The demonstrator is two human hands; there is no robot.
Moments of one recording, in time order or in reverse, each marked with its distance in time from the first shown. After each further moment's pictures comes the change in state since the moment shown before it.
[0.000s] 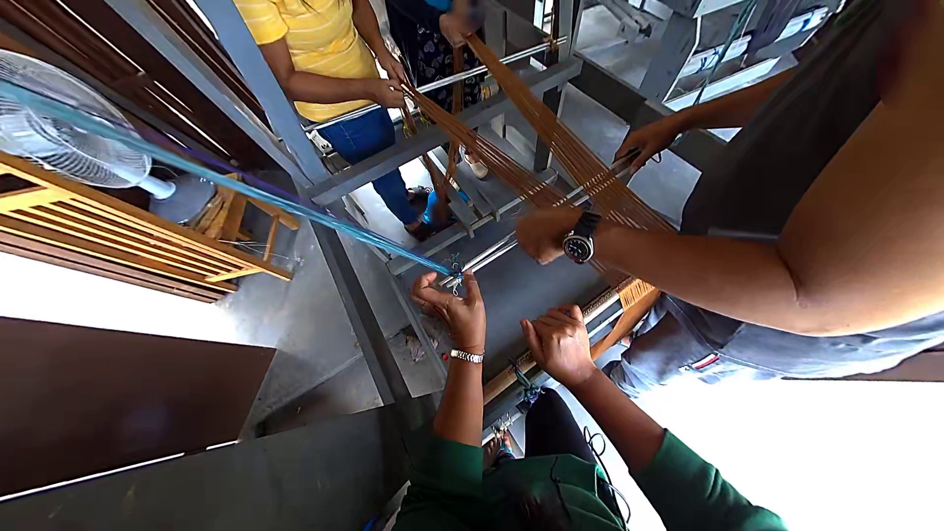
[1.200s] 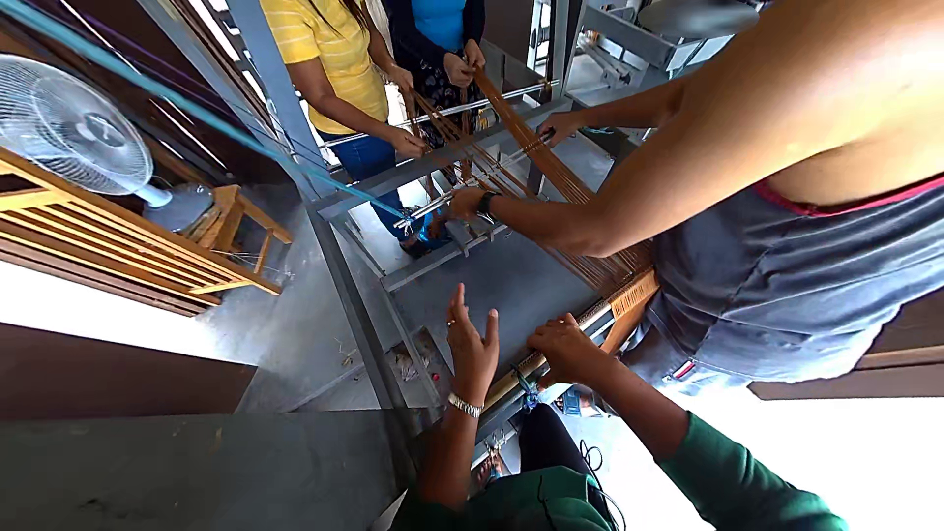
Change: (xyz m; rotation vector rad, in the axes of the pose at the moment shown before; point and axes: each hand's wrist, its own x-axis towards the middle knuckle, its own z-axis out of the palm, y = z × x) left_hand -0.028 0.002 -0.059 -0.128 -0.558 -0.006; right_hand 0.046 -0.002 -0.057 -0.071 -1.171 -0.041
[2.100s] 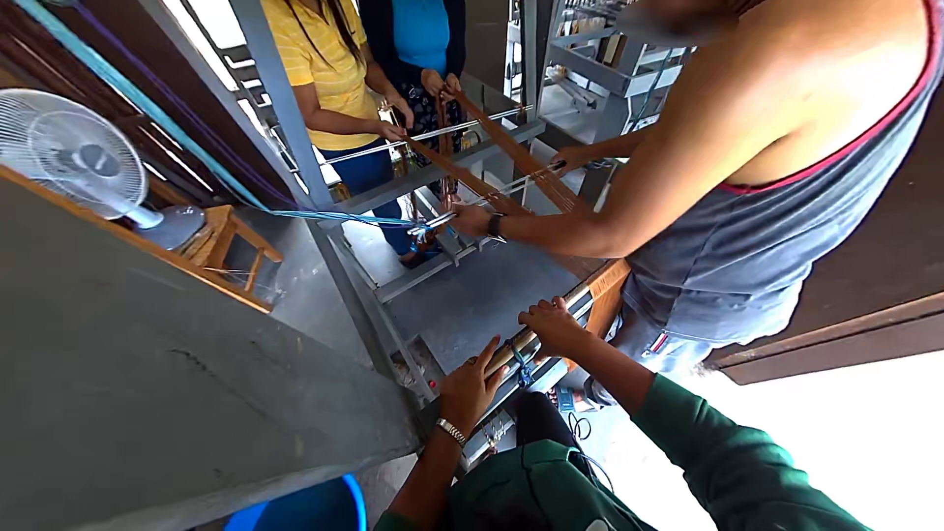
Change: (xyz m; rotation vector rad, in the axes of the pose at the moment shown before) left_hand -0.086 -0.021 -0.053 0.626 -0.647 0.031; right_hand -0.006 -0.022 0.014 -0.074 0.087 0.172
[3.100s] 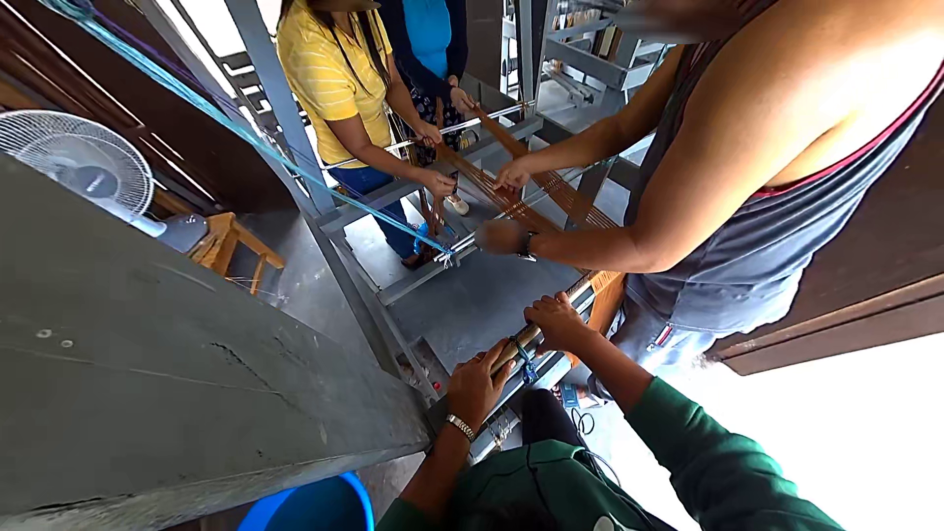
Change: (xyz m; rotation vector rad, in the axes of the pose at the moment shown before) left_hand 0.008 -0.001 0.007 -0.022 0.069 0.085; right_hand 0.005 0.009 0.008 -0.005 0.073 0.009
